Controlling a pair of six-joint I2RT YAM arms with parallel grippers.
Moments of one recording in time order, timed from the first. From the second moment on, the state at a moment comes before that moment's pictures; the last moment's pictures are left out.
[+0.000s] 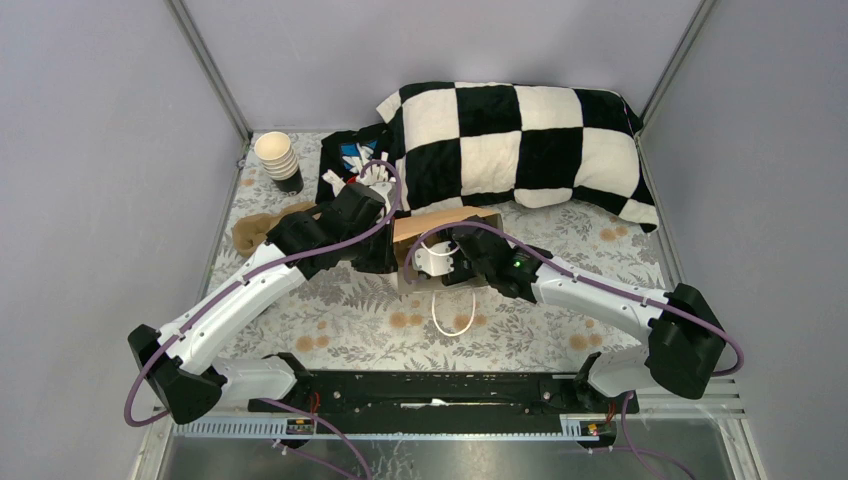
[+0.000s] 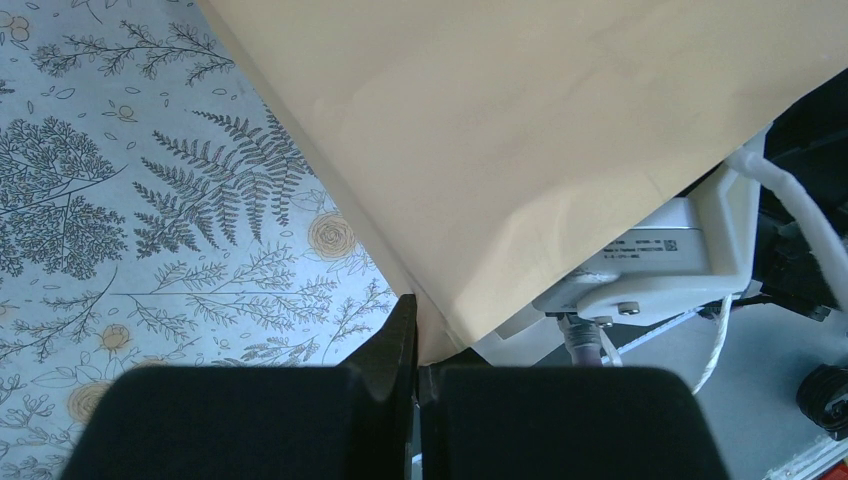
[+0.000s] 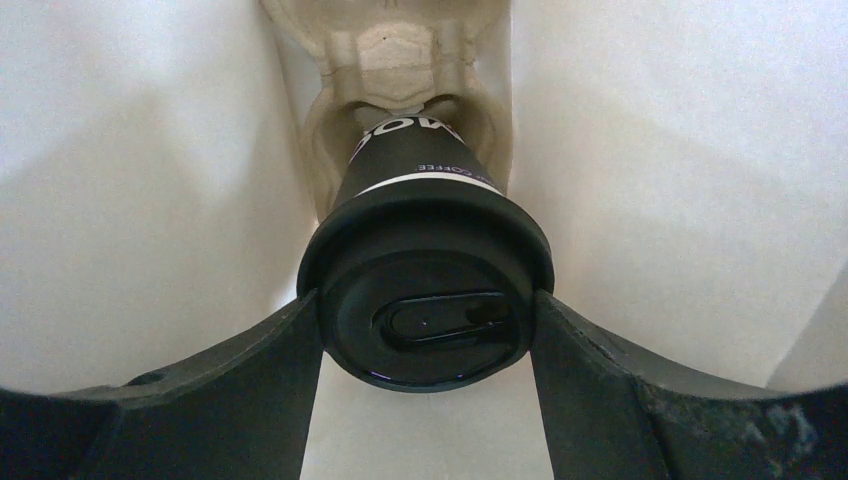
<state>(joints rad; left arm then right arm) -0.76 1.21 1.29 -0.99 0.03 -0.57 0.91 1.39 0.95 -0.29 0.26 -1.08</state>
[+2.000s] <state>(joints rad) -0.64 1.31 1.55 -1.30 0.27 -0.64 0.94 1.51 1.24 -0.81 -0.02 -0.78</state>
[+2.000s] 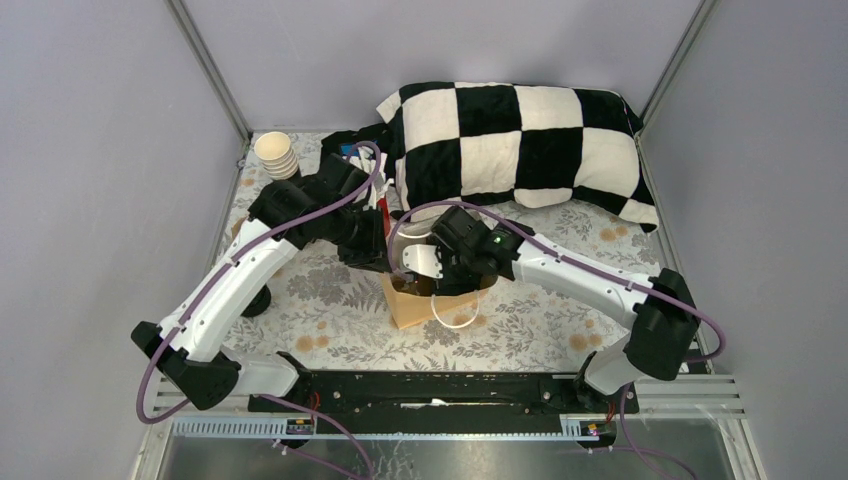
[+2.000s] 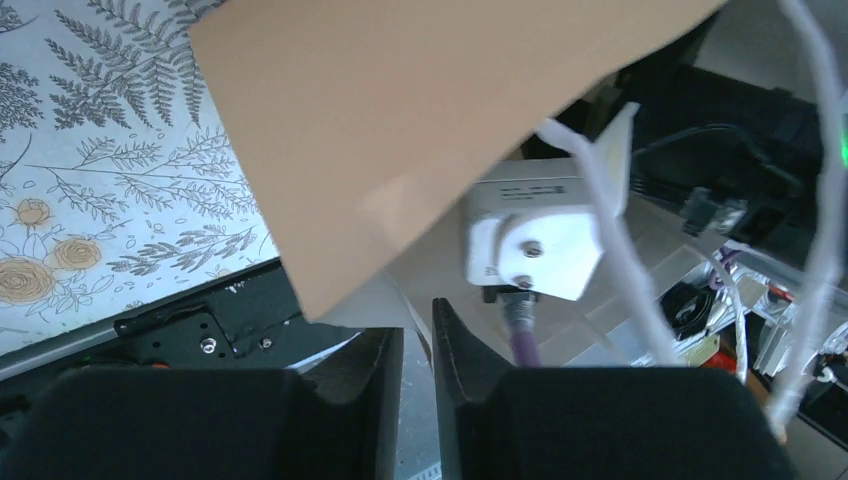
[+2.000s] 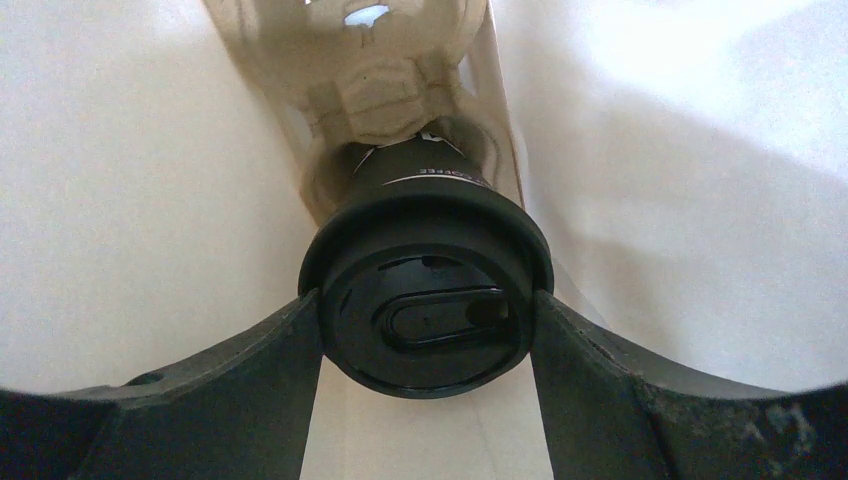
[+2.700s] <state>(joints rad) -0.64 1.03 1.59 -1.23 0.05 -0.51 0.94 1.67 1.34 -0.80 -0.05 -0.79</state>
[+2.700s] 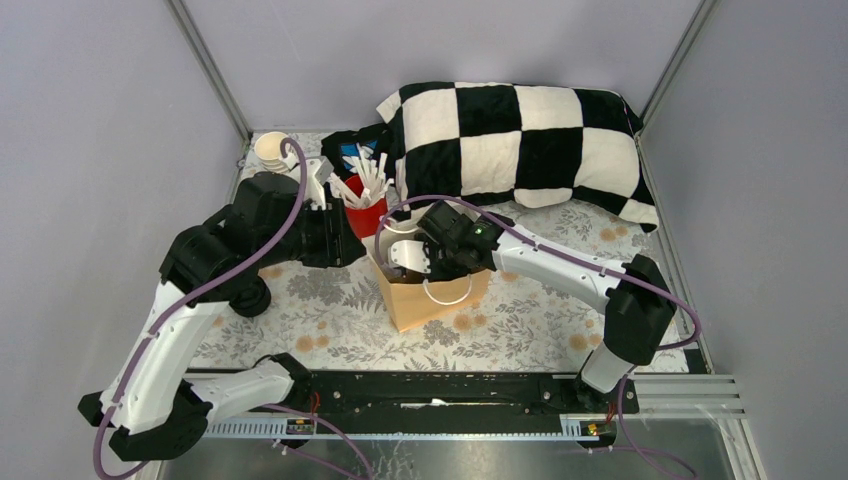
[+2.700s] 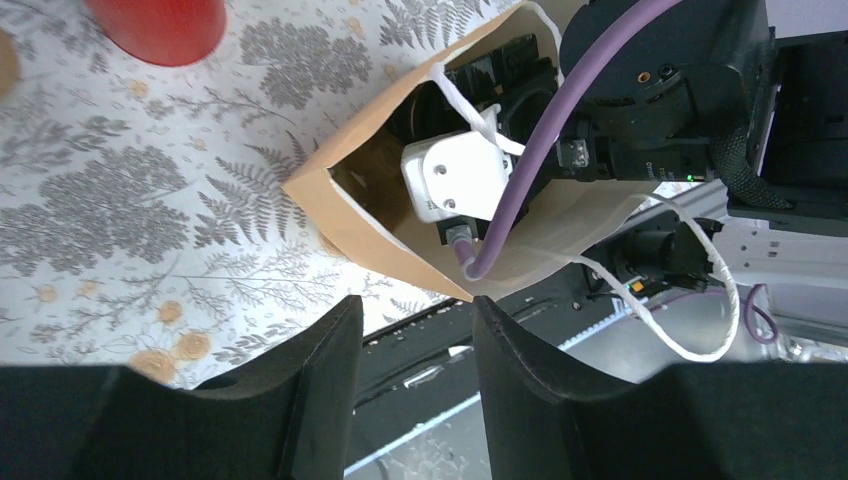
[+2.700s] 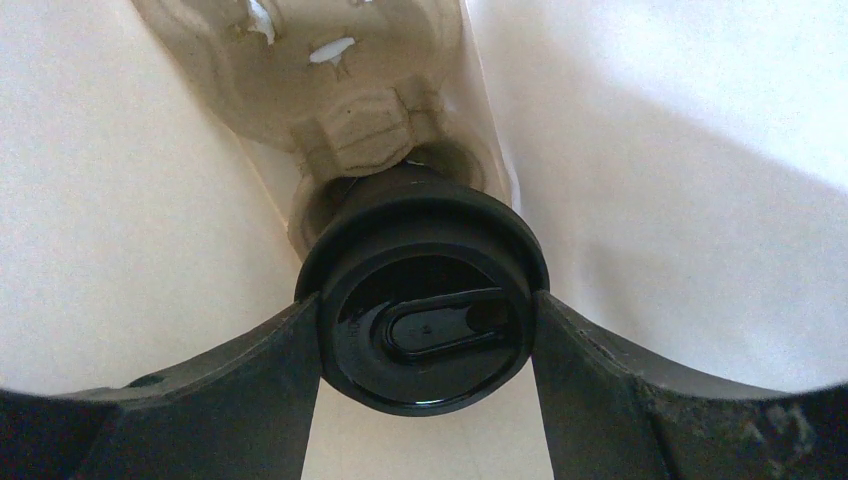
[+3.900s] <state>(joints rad) -0.64 1.04 1.58 -1.19 -0.06 -0.51 0.95 1.67 1.35 -0.73 -0.05 -0.58</state>
